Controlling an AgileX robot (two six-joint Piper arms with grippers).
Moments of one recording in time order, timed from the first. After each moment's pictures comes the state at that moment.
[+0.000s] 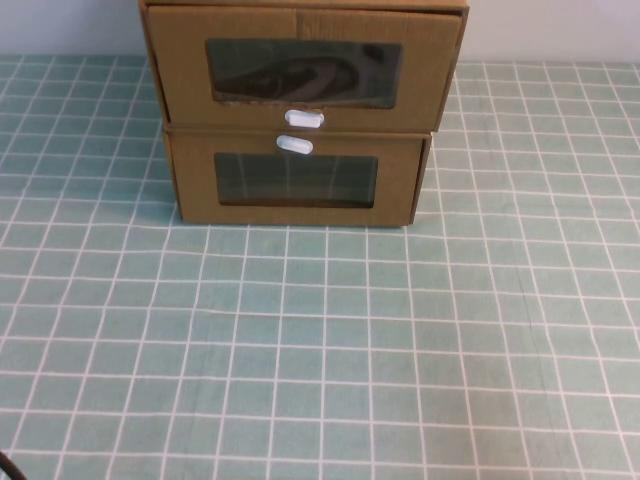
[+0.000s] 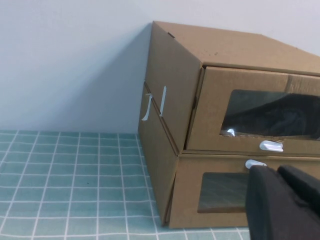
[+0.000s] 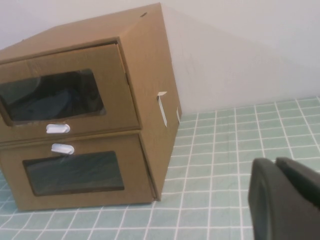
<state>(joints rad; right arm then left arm) 0.14 0.20 -0.24 0.52 0.14 -0.33 -0.11 0.33 -0.43 -0.61 0.25 0.46</state>
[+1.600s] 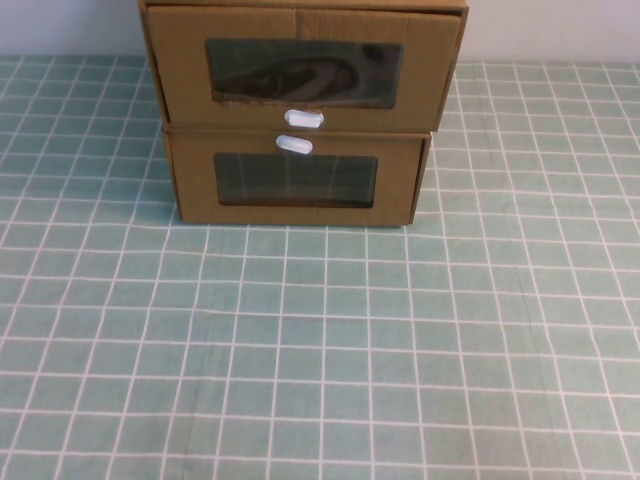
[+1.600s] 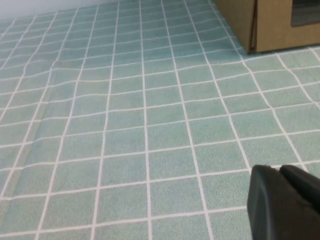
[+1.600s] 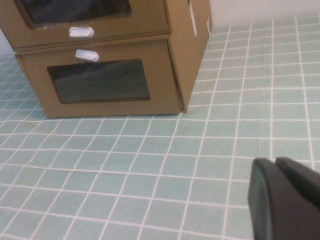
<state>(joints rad) 0.14 0.20 -0.24 0.52 0.40 -0.33 -0.11 -0.01 0.03 0.05 0.36 0.08</state>
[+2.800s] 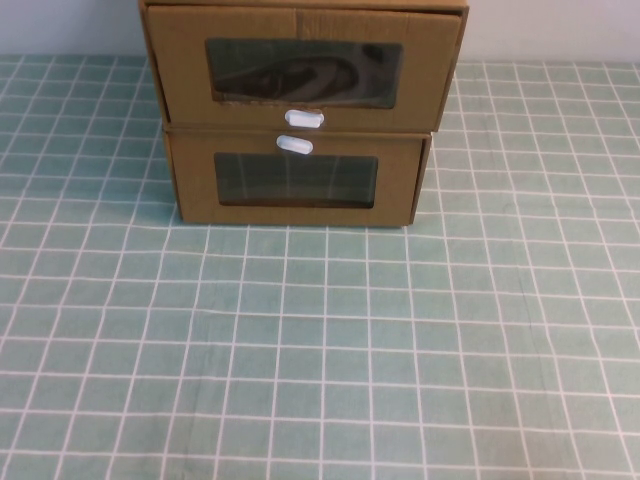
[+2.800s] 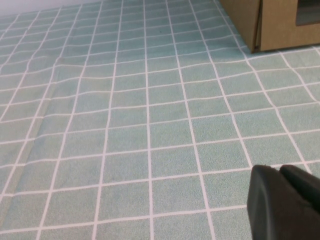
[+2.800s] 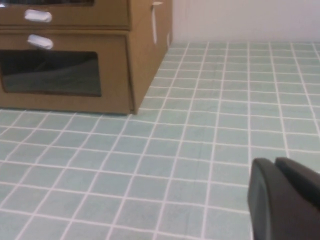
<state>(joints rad) 0.10 0.03 -0.12 0.34 0.36 -0.32 -0.11 -0.01 0.03 0.07 0.37 0.05</state>
